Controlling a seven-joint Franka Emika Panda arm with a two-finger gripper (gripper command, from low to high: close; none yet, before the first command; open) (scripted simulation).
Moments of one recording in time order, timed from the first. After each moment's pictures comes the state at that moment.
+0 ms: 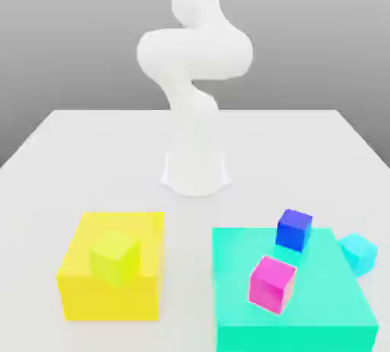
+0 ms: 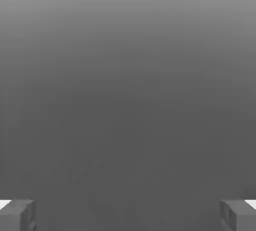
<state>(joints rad) 0.06 -0.72 0.01 -2.33 -0.02 2.34 0.70</state>
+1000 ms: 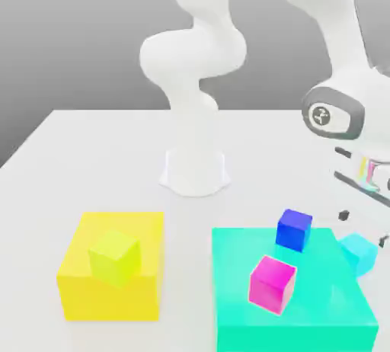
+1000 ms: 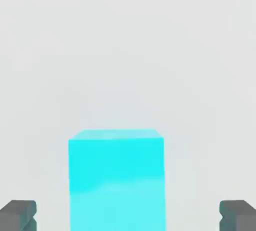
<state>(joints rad) 0.57 0.28 0.17 -2.59 -0.18 2.87 -0.42</state>
